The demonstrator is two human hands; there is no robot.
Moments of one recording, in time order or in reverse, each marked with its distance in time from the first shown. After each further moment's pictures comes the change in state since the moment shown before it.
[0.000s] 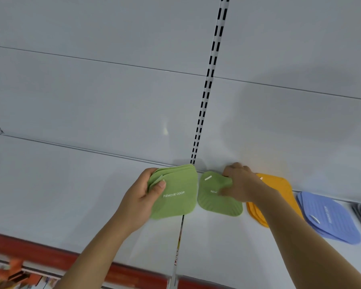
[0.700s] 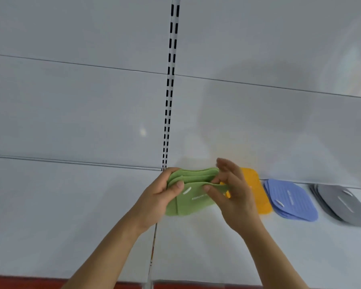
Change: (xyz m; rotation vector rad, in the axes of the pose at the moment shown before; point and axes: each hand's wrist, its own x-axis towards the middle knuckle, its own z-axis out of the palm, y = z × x) left_hand 0.025 0.028 0.080 -0.280 -0.355 -0.001; right_hand -0.105 -0.017 0.018 0.923 0.690 -0.181
